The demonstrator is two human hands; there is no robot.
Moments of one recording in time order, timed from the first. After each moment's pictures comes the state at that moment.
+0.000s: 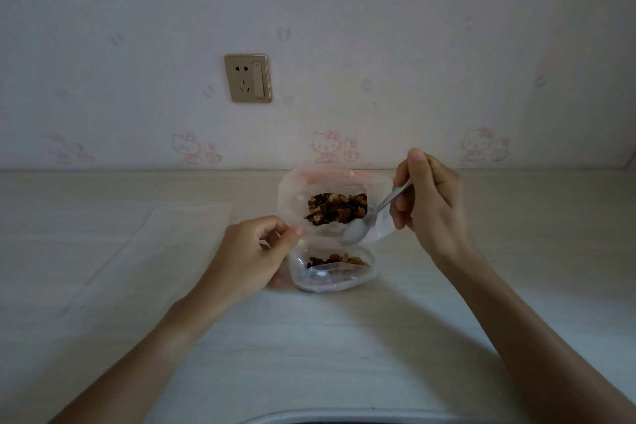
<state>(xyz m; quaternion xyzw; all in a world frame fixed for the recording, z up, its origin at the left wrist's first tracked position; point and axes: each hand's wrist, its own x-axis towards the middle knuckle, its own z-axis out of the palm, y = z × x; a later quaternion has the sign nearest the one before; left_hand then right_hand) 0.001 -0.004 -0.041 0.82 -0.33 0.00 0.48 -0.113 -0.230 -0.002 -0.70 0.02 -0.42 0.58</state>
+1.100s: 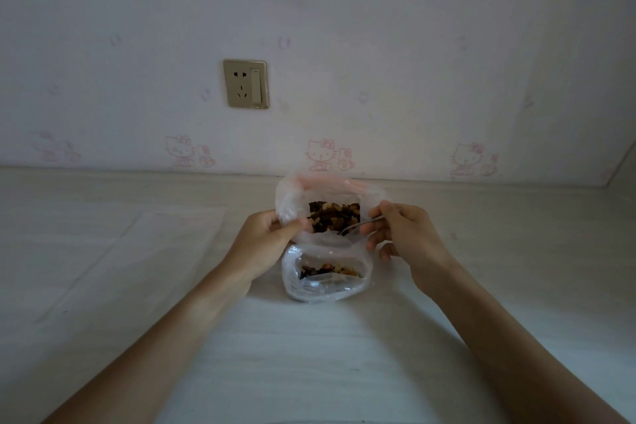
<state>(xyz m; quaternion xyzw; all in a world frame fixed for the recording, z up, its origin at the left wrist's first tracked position) 0.019 -0.043 -0.039 0.76 -0.23 -0.13 0.59 -0.096 -0.239 -0.025 -0.68 0.23 -0.21 0.66</state>
